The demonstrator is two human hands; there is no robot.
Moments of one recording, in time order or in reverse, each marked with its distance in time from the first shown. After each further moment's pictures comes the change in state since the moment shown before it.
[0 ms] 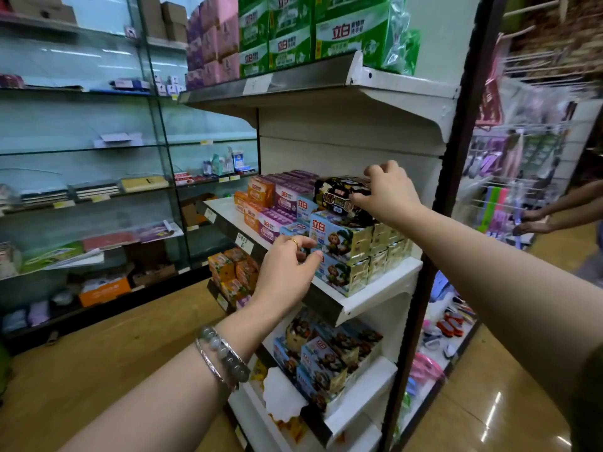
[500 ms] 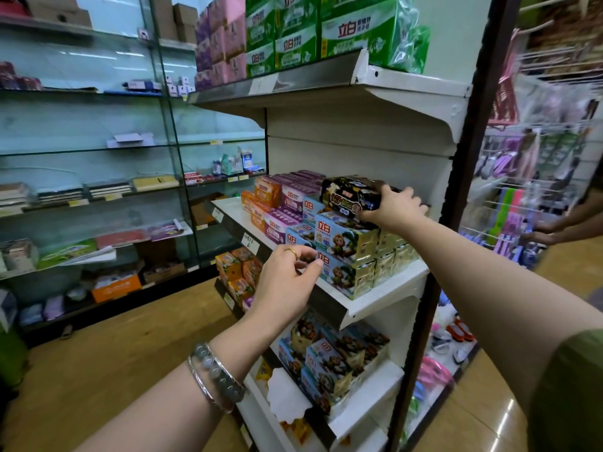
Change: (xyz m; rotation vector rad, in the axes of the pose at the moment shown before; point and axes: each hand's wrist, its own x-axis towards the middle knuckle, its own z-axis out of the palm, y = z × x) left_hand -0.011 -0.002 0.000 -0.031 0.051 -0.024; right_hand 0.012 0.020 0.028 -0.029 -0.222 0.250
